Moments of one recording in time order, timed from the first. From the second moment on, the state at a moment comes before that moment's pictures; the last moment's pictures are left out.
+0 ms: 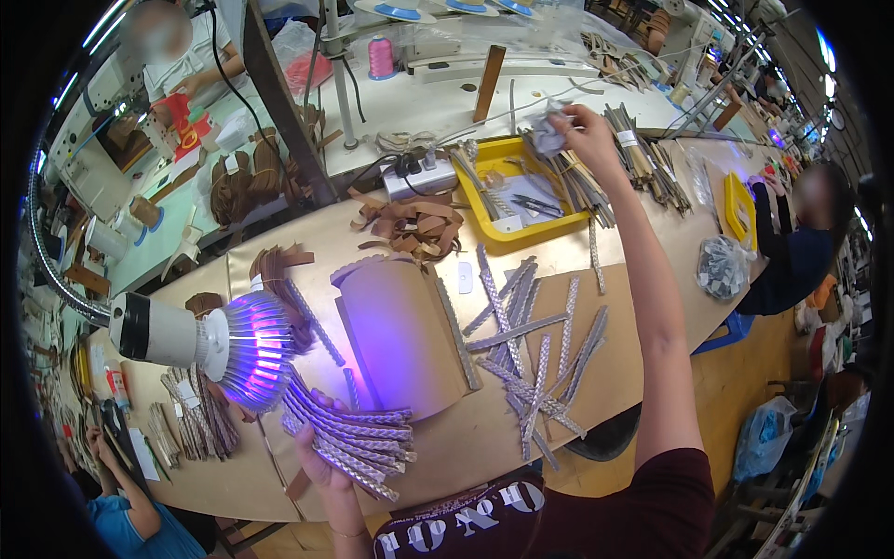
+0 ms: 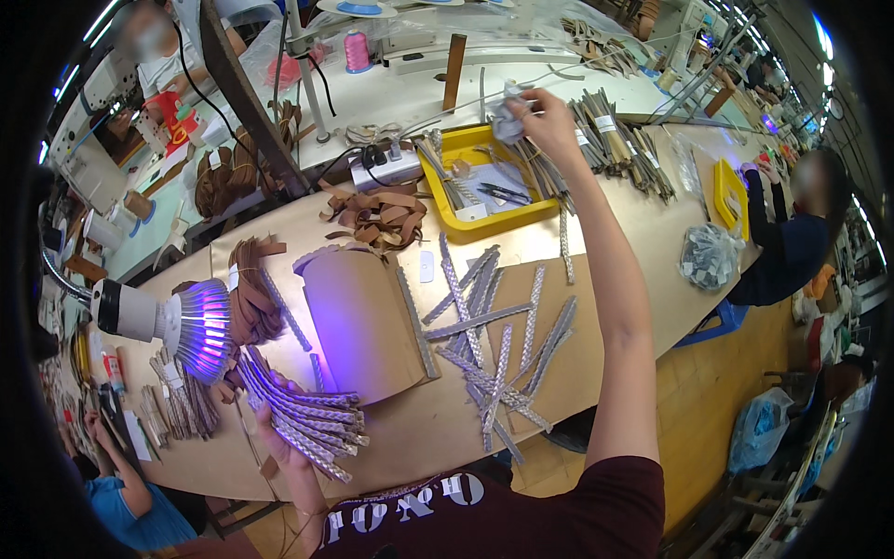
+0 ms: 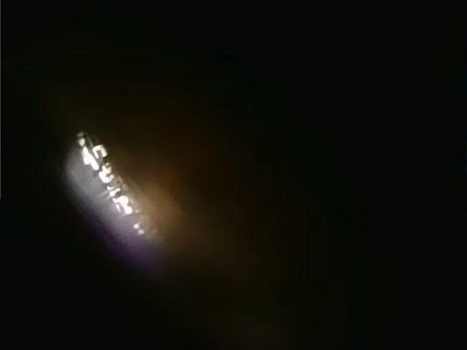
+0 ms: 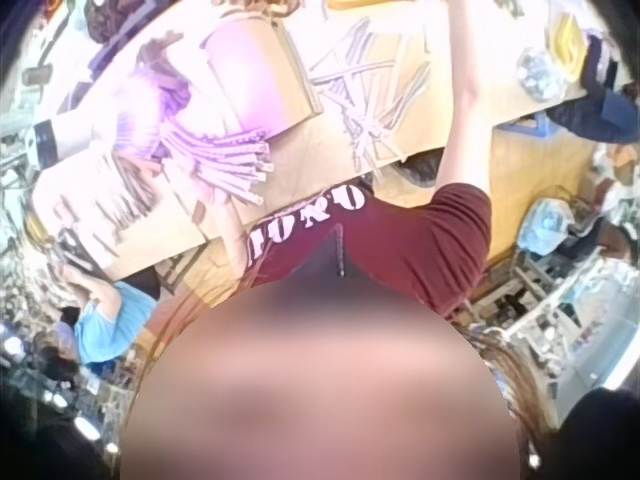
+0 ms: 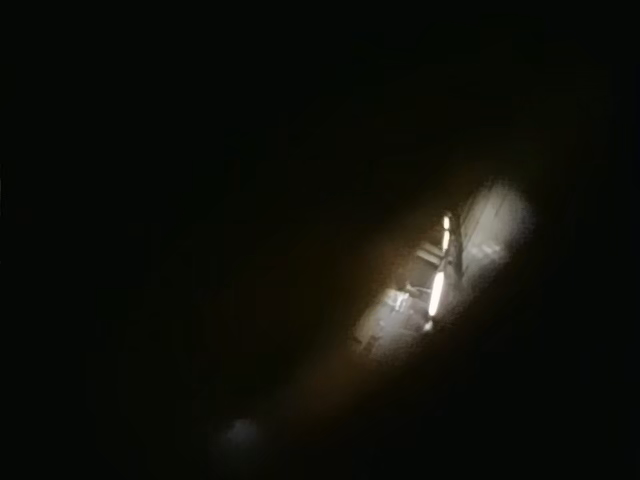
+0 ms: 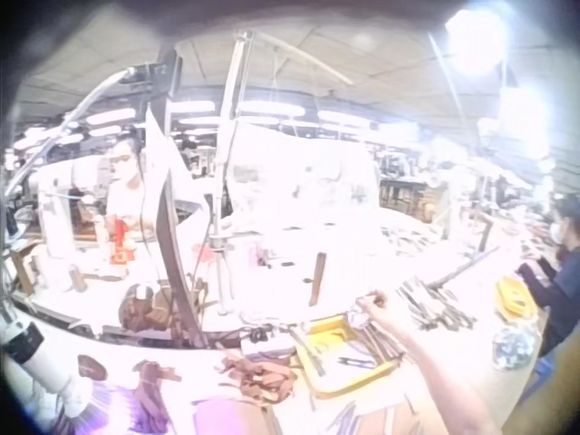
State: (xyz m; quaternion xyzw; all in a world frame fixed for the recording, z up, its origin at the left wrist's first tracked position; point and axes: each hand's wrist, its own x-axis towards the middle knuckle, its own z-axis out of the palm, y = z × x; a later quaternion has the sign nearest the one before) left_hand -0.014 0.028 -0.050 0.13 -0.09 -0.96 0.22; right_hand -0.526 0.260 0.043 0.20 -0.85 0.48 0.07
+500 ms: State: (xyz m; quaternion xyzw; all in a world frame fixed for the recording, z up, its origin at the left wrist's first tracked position) left_hand -0.014 0.033 -0.053 0.13 -0.06 -0.97 0.21; right_hand -0.483 0.259 -0.037 0.31 -0.92 0.16 -0.17
